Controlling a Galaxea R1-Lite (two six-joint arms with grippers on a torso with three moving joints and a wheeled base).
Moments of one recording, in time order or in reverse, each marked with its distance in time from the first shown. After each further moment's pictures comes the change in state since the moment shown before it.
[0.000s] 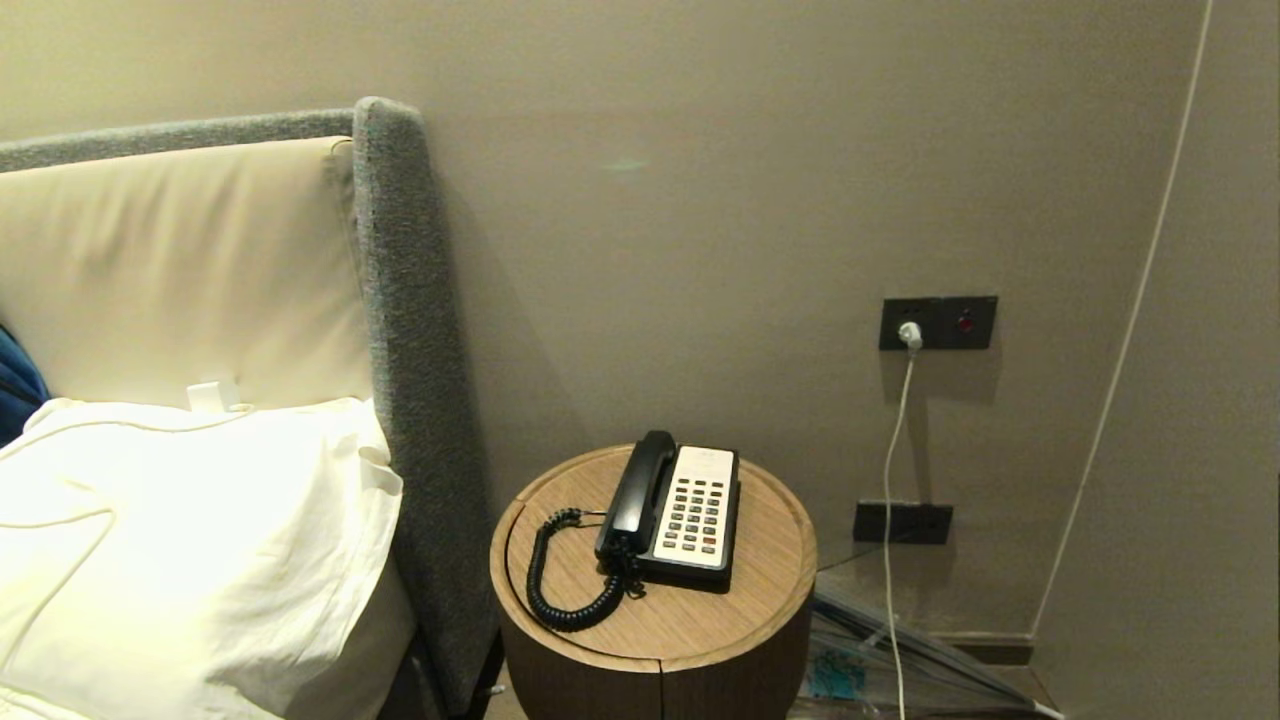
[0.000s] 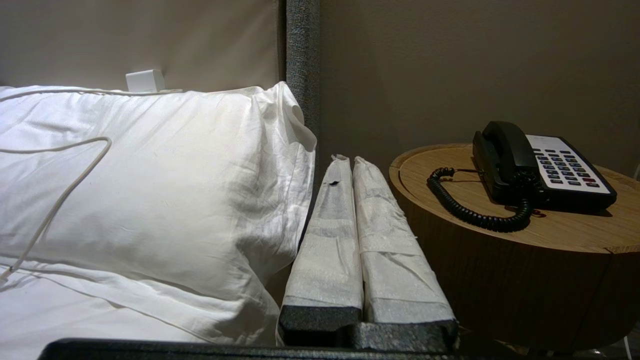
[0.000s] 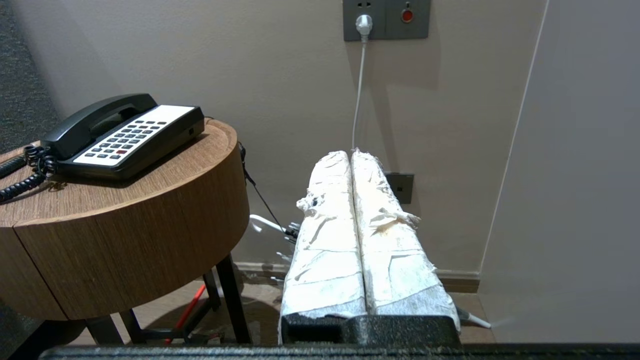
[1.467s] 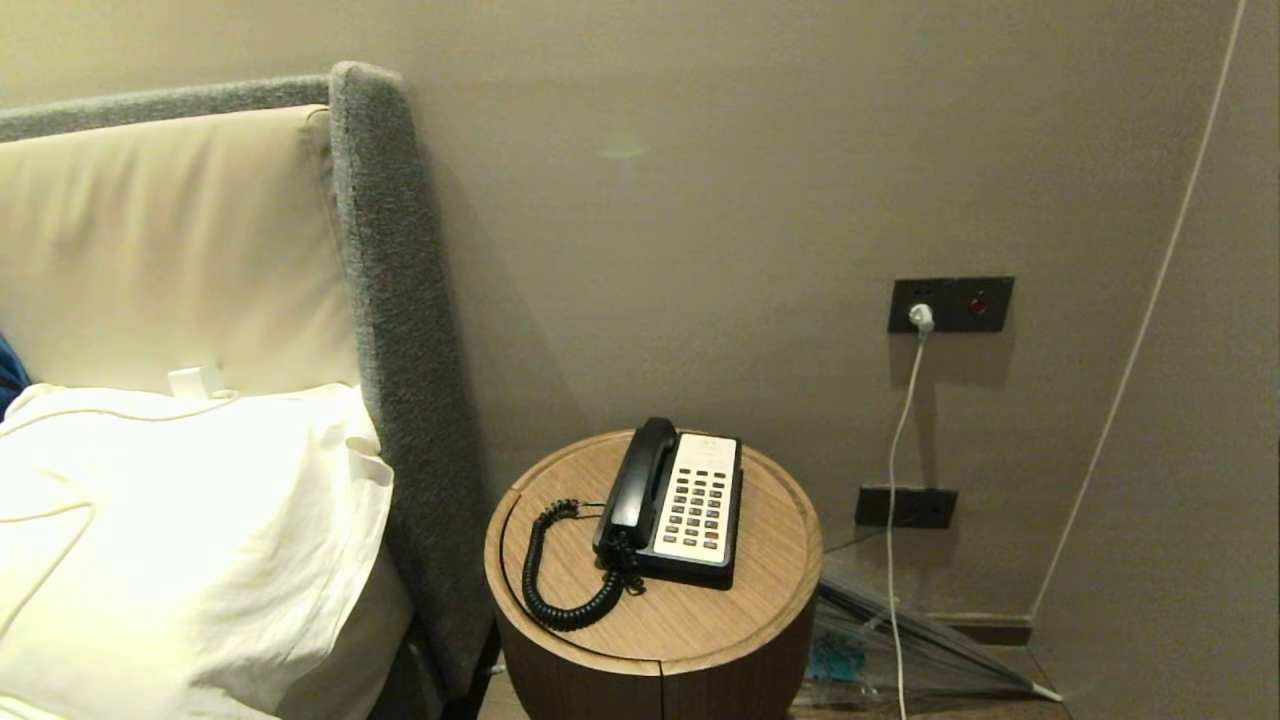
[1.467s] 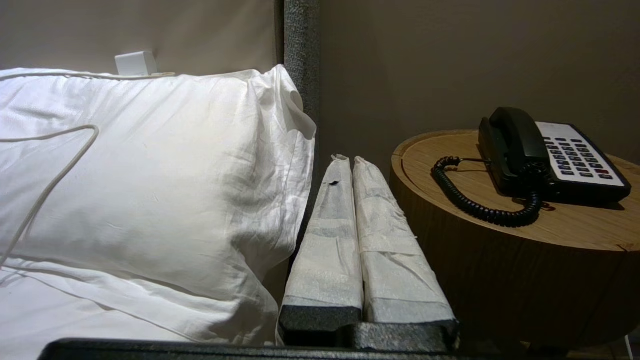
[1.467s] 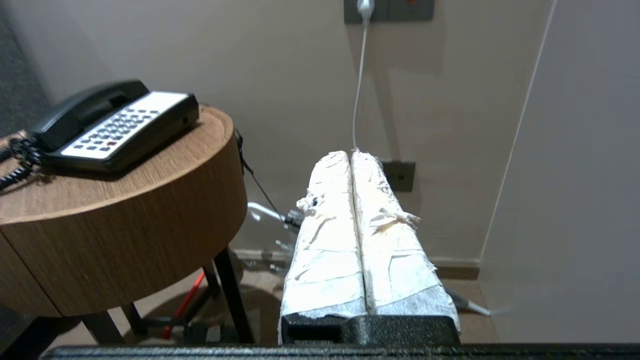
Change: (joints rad) left arm 0.000 0.000 0.000 -0.002 0.001 -0.003; right arm 0.000 0.000 0.000 -0.001 0.000 0.000
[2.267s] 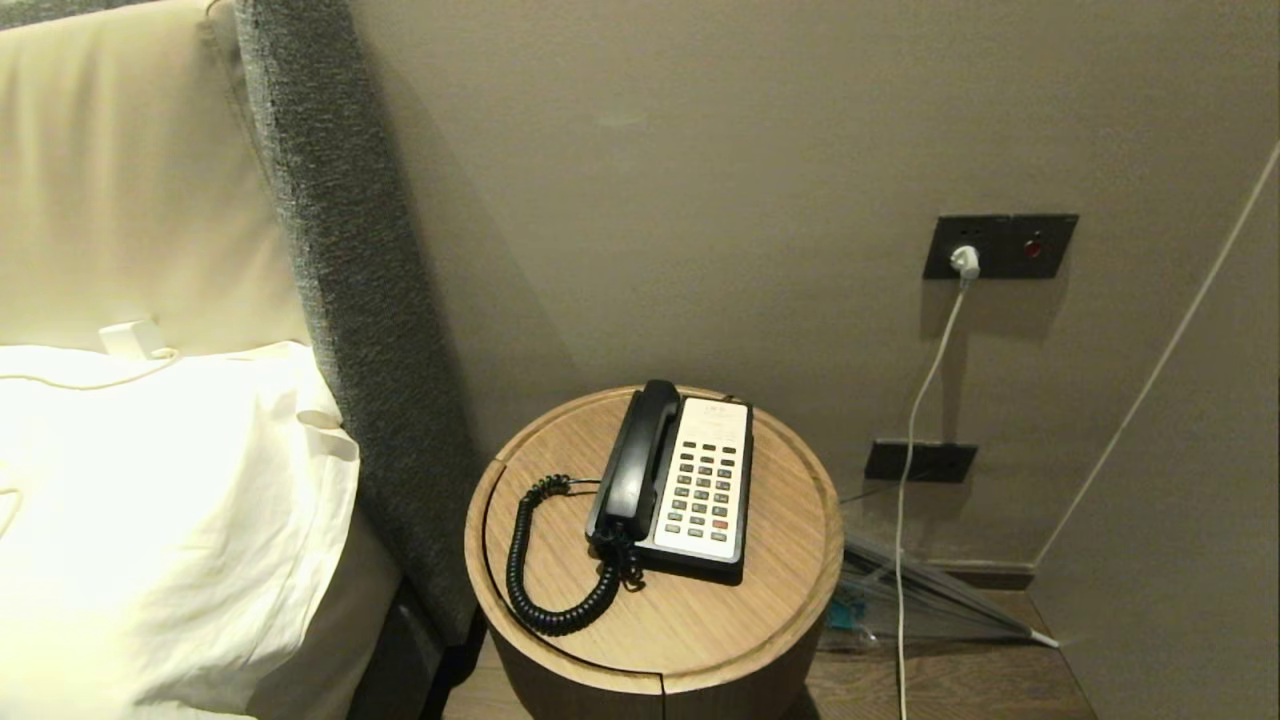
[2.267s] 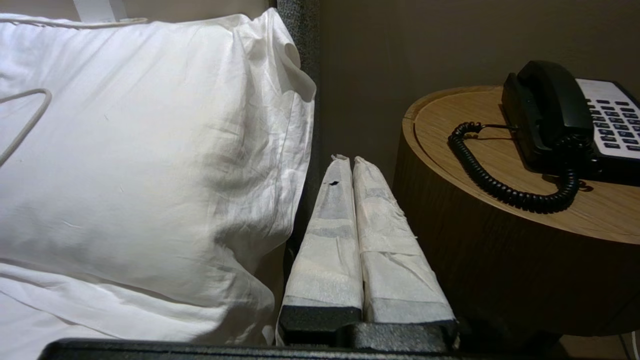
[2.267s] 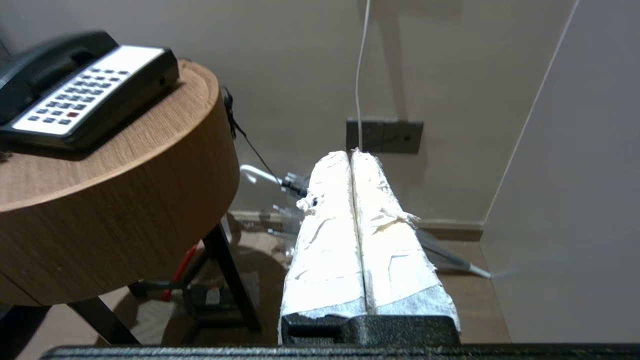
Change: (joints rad) left arm 0.000 0.000 0.000 0.000 -0.001 0.000; right arm 0.000 0.000 0.000 0.000 0.000 0.000
